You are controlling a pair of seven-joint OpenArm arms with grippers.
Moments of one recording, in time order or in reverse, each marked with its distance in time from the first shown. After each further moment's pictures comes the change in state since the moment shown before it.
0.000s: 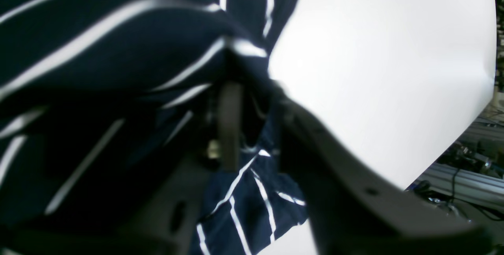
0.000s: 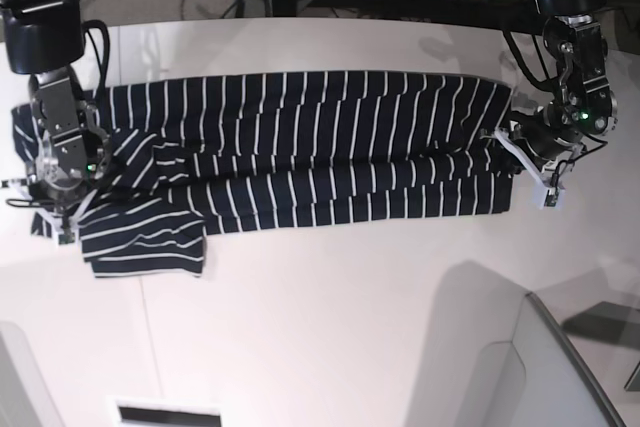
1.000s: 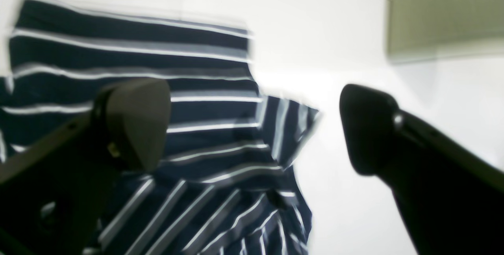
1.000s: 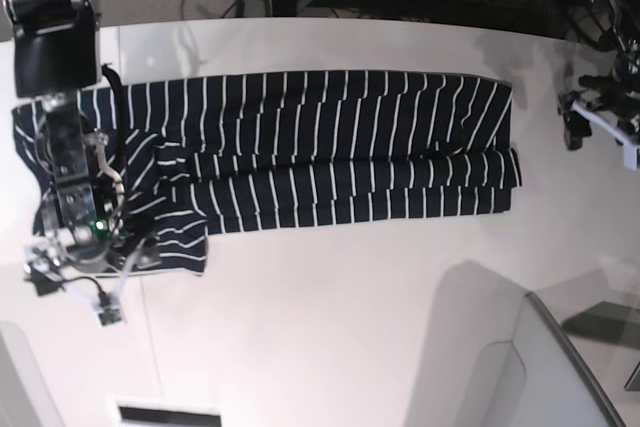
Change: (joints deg) left arm 11.7 0.4 -22.2 15.2 -0.5 -1.6 0.8; right arm 5.7 -4.7 1.1 17.9 -0.6 20.3 -9.4
